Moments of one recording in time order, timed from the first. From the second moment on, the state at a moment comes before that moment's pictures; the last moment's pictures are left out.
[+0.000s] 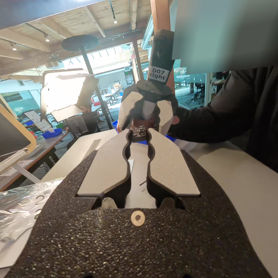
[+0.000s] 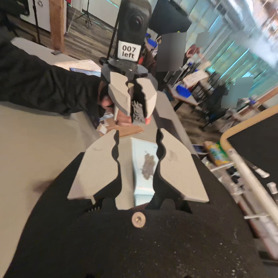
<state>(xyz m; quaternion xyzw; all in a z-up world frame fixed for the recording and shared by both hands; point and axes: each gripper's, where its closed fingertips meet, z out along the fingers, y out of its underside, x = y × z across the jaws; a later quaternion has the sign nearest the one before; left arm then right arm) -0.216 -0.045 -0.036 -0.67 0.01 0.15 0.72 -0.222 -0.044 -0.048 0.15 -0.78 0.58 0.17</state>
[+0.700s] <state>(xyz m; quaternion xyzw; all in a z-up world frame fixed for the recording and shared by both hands) -0.201 0.027 -0.104 -0.73 0.04 0.07 0.68 -0.207 0.027 -0.106 -0.05 -0.73 0.66 0.14</state>
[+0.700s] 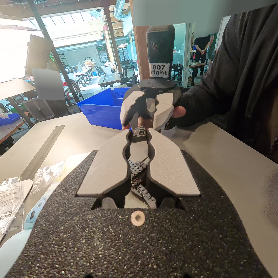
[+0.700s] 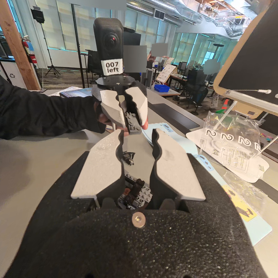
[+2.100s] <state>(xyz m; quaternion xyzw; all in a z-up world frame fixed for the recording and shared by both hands) -0.189 0.033 -0.110 -0.72 0.07 0.07 0.68 -0.193 0.023 -0.114 -0.03 -0.74 0.67 0.05</state>
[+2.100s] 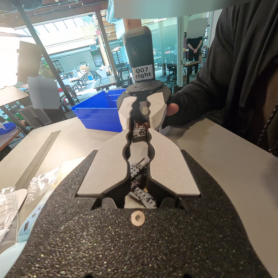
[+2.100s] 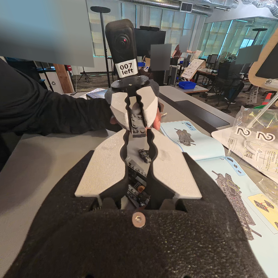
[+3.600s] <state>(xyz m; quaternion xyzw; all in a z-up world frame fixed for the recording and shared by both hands) -0.208 0.001 -0.191 -0.83 -0.31 0.14 0.44 -0.257 0.047 -0.113 -0.15 -0.70 0.66 0.23</state>
